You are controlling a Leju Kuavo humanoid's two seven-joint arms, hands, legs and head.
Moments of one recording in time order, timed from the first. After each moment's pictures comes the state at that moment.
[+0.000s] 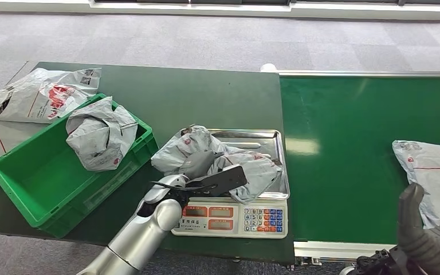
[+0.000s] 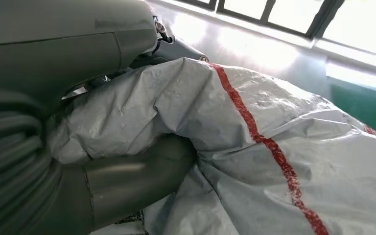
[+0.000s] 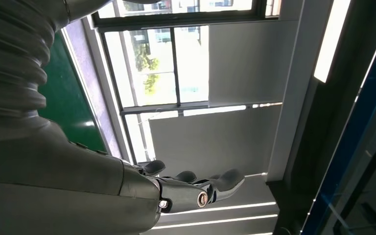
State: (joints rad) left arm -0.48 -0.22 -0.55 -1.01 -0.70 -0.10 0.00; right arm 0.25 0.16 -0.01 -2.14 0.28 -0.70 -0.70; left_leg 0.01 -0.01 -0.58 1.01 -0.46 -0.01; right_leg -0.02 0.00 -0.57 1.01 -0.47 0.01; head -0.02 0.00
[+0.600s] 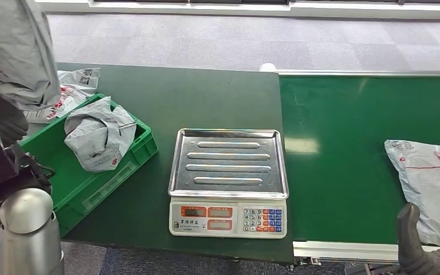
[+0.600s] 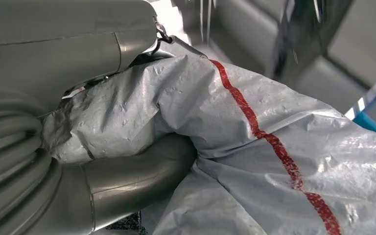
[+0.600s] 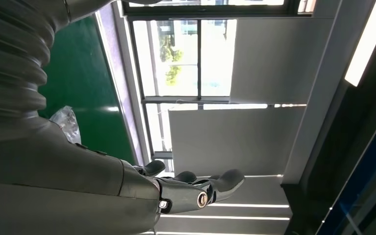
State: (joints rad) left arm -0.39 -0.02 -0.09 -1.88 -0.61 0.47 -0.21; right arm 0.39 0.16 -0.03 -2.17 0.29 -0.70 -0.70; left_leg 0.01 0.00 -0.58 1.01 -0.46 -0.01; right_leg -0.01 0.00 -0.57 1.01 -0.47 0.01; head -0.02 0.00
